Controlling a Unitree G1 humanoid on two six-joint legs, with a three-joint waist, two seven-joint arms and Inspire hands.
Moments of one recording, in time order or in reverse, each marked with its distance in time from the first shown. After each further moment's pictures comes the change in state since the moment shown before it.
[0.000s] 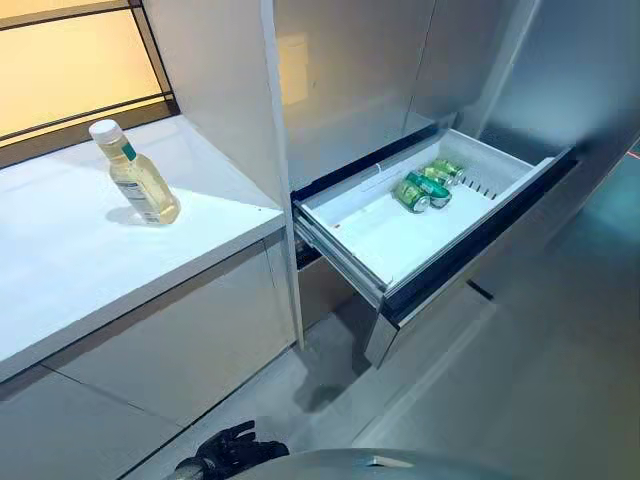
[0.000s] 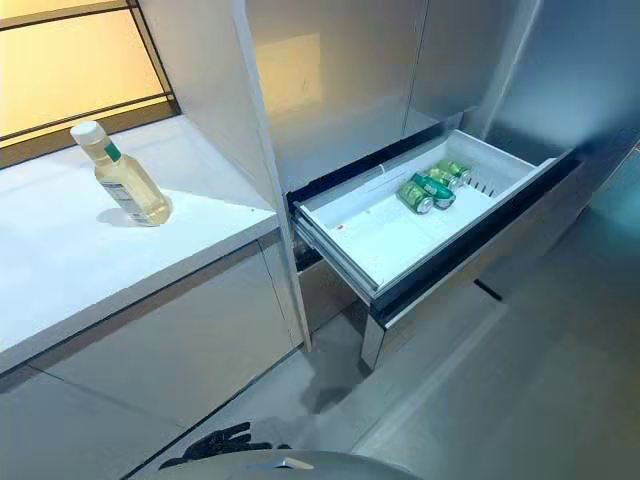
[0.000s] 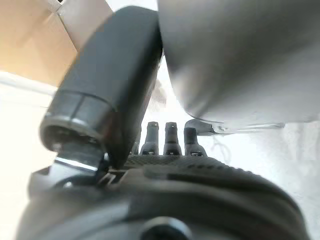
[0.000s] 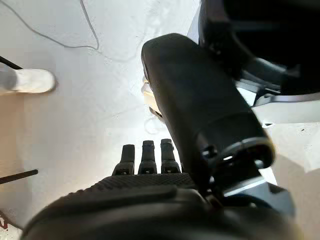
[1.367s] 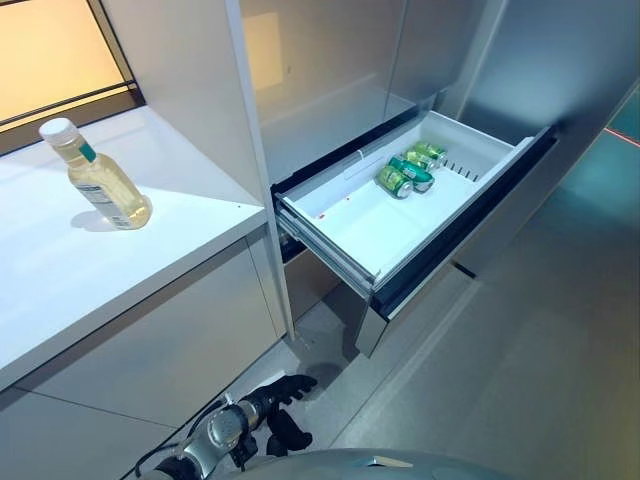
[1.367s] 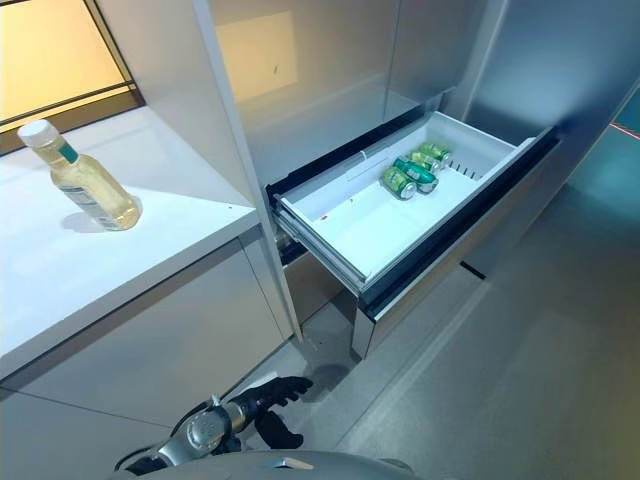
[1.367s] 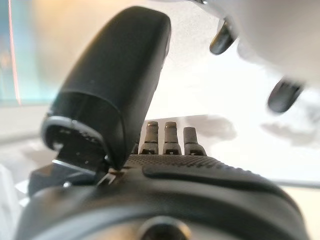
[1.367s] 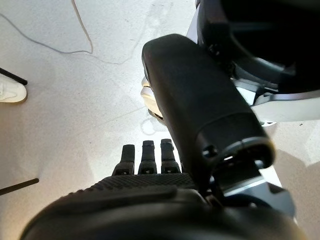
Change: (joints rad) left arm -0.119 0.101 -0.440 -0.353 0.555 -0.248 0.030; right arm -0.021 -0.012 0.010 -0.041 0.000 -0.010 0.007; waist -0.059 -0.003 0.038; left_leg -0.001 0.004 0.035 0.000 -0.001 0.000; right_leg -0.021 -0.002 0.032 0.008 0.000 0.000
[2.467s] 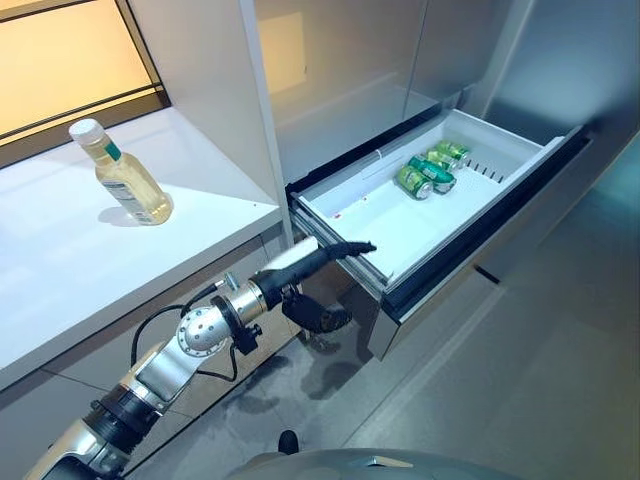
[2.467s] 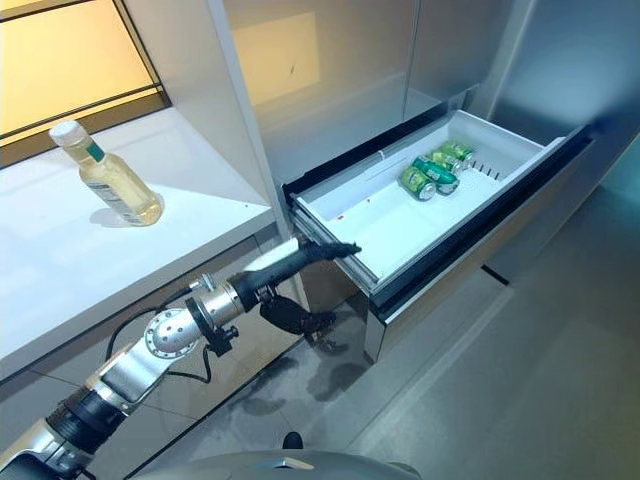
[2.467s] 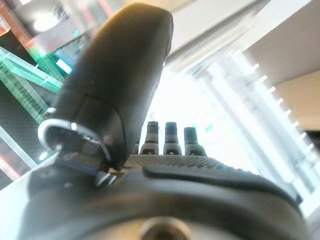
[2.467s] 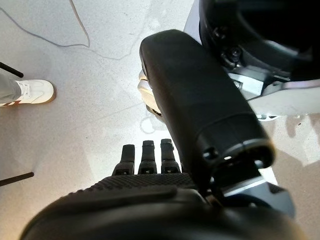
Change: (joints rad) left arm -0.070 0.338 0.220 -1.007 -0.268 0.019 -0.106; right arm 0.052 -0.024 -0.001 -0.018 0.049 -0.019 -0.052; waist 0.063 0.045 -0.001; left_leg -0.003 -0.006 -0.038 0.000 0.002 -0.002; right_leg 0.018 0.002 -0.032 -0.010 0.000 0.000
